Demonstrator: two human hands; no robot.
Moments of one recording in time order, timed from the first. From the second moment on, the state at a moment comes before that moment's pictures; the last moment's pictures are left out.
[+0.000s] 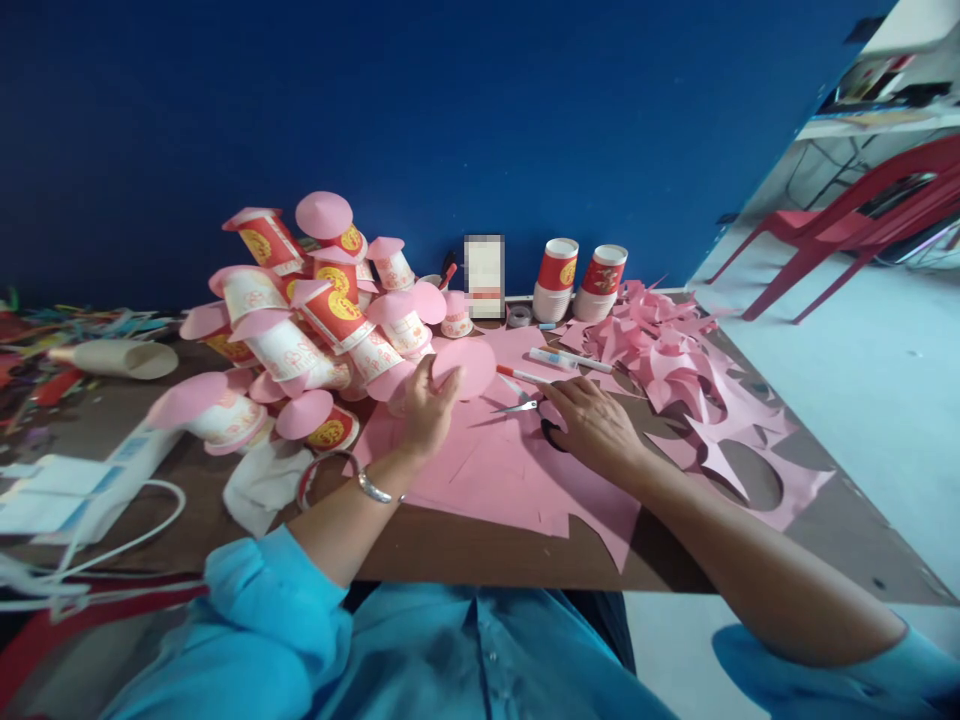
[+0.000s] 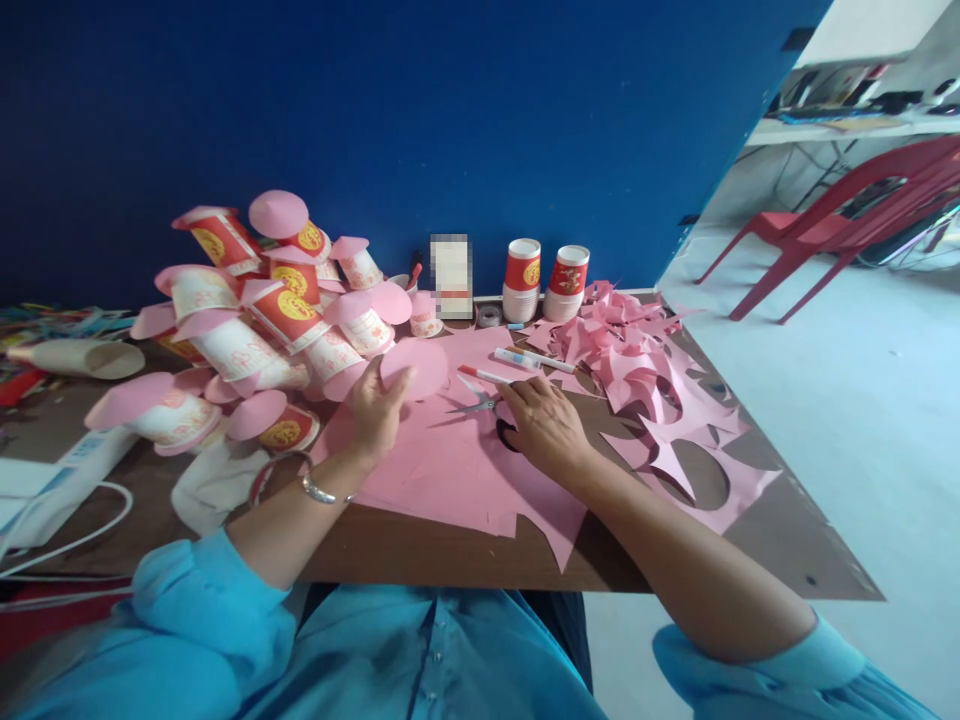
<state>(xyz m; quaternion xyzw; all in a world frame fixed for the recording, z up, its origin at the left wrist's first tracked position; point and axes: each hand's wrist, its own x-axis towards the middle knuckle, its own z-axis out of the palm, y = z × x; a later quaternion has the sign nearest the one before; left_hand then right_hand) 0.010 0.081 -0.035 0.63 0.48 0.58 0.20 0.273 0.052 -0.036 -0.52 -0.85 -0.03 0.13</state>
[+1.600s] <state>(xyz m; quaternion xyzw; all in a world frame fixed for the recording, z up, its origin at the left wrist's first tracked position) 0.021 0.069 -0.025 0.71 0.34 0.61 0.09 0.220 0.037 0.000 -0.39 -0.49 0.64 0.45</state>
